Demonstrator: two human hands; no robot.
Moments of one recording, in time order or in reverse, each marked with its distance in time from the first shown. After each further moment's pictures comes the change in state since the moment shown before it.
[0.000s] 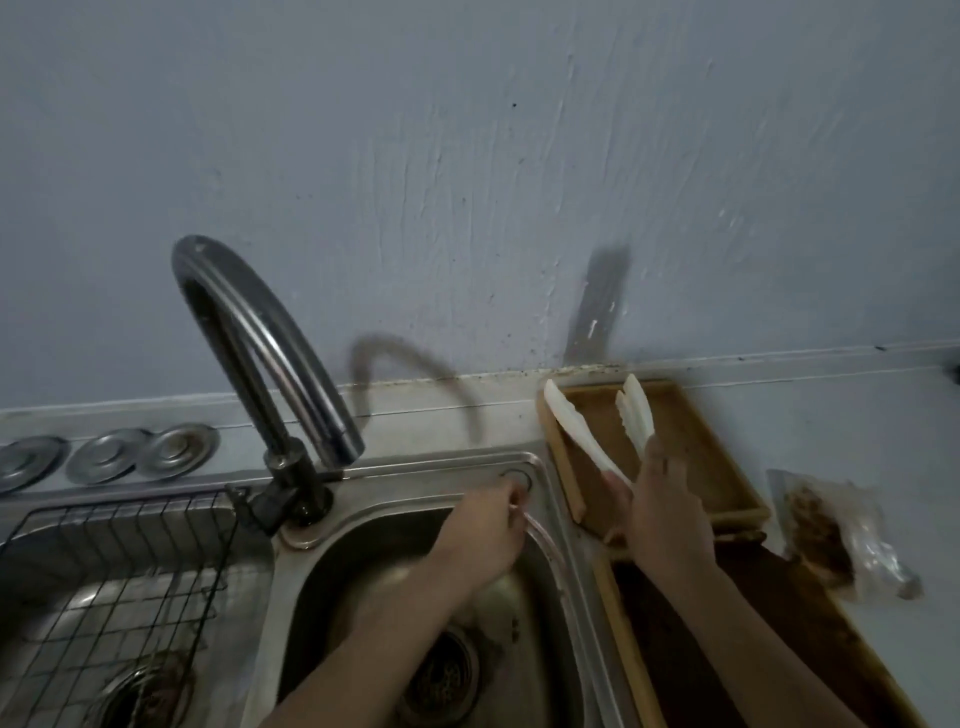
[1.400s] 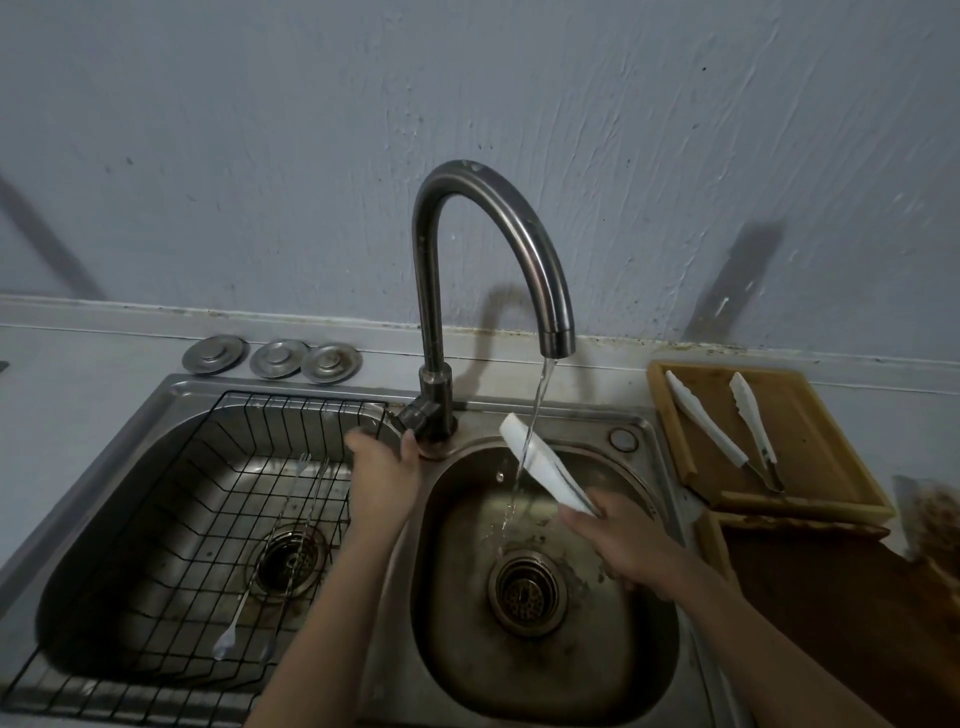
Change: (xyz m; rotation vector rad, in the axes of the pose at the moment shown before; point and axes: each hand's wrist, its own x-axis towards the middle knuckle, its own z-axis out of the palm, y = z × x) left_hand -0.106 -0.127 -0.092 -0.352 0.653 -0.634; right_hand -0.091 -0.093 0.037 0.445 -0.756 -0.192
